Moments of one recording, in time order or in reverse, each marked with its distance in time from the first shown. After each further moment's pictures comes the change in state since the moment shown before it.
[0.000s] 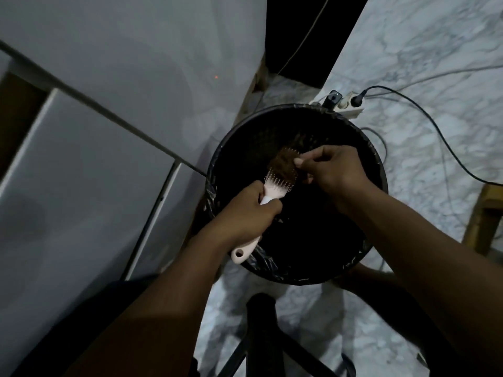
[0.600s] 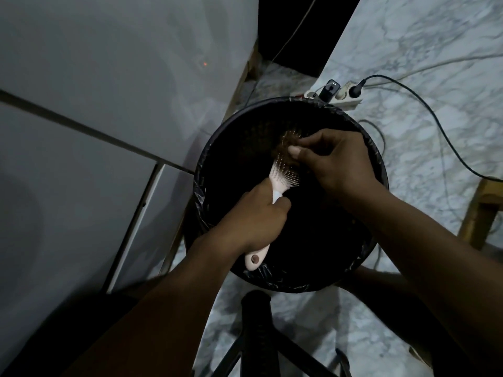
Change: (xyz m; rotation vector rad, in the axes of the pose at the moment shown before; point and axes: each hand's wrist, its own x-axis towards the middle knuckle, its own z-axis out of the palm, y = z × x) left_hand 0.011 0.015 0.016 0.078 0.004 0.048; right_hand 0.009 -0.002 -0.008 -0.193 0.040 -0.247
